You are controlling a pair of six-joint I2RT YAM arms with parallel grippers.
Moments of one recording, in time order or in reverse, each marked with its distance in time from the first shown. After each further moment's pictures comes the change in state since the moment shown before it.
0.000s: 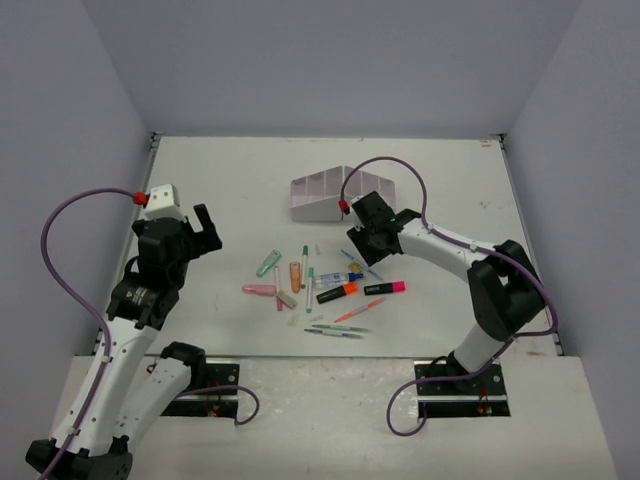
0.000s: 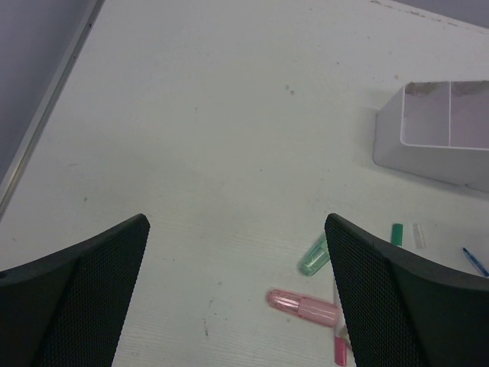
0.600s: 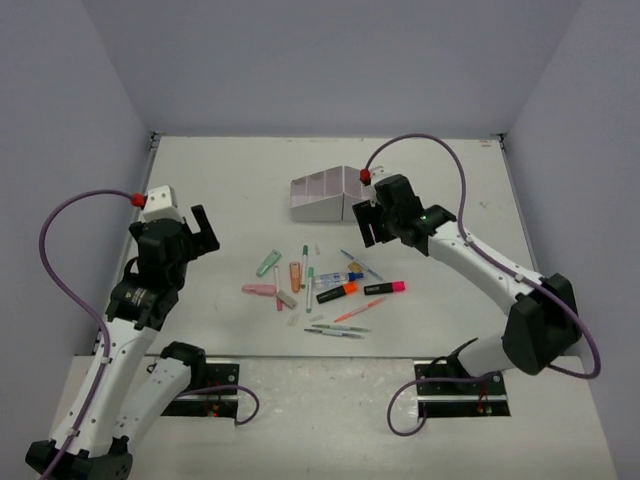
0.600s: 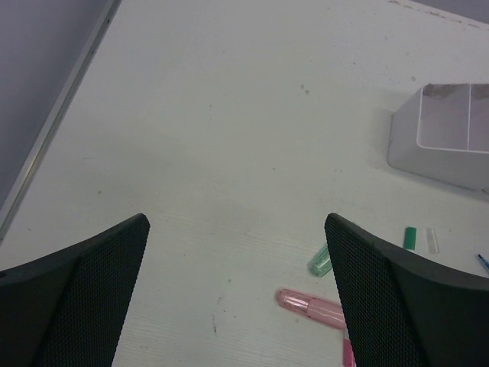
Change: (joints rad) left arm 0.000 -0.008 0.000 -0.020 -0.040 -0.004; right arm -0.052 -0.261 0.018 0.065 -0.044 0.143
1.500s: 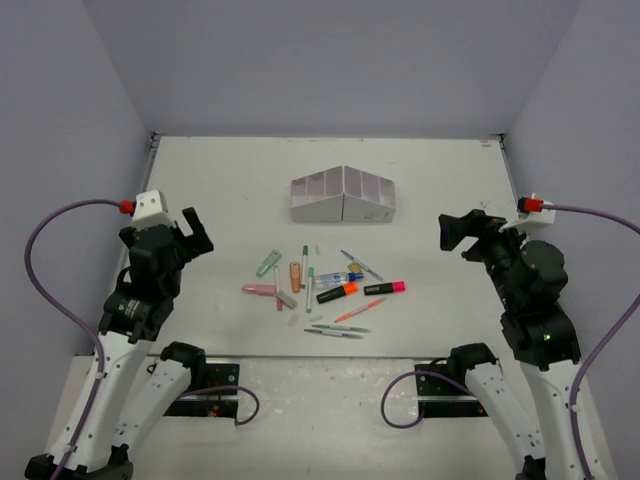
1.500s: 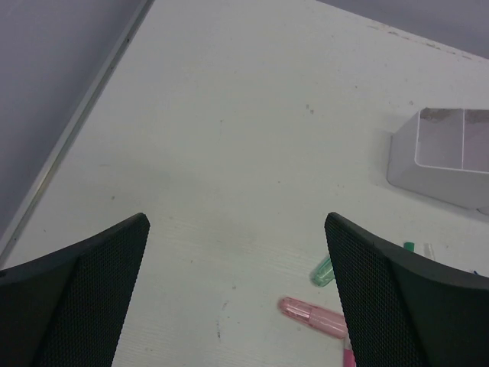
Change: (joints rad) left arm 0.000 -0.061 0.000 -0.009 -0.042 -0.001; right arm -0.371 -0.868 -0.199 -0.023 -0.052 0.244
